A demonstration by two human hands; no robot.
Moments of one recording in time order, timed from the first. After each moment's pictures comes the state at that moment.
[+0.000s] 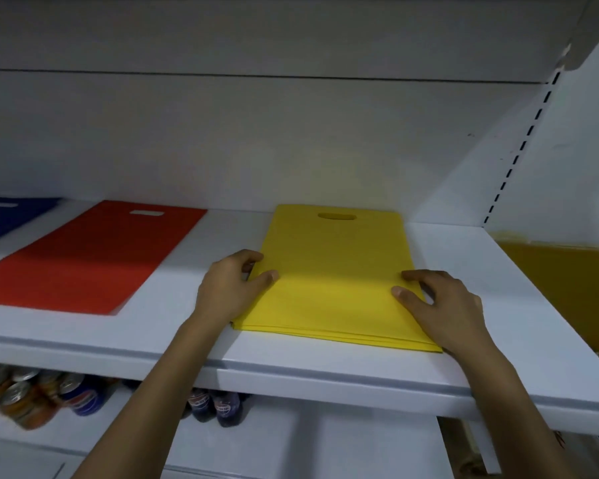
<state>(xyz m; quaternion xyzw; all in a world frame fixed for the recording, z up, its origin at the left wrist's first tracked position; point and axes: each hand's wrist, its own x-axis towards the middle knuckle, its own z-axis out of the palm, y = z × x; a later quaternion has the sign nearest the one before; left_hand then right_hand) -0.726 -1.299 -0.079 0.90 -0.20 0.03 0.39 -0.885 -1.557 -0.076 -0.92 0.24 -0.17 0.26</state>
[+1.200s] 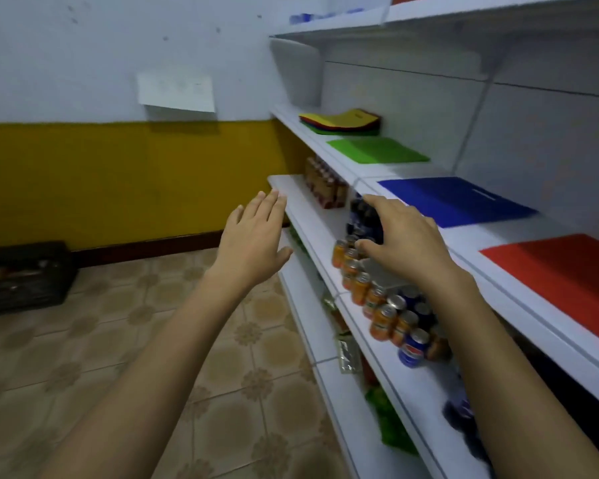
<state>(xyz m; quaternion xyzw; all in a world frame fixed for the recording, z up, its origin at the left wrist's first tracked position) -0.929 -0.769 -0.035 0.95 0.23 0.19 -0.06 -0.802 -0.951 0.004 -0.89 -0.42 -0.11 0.15</state>
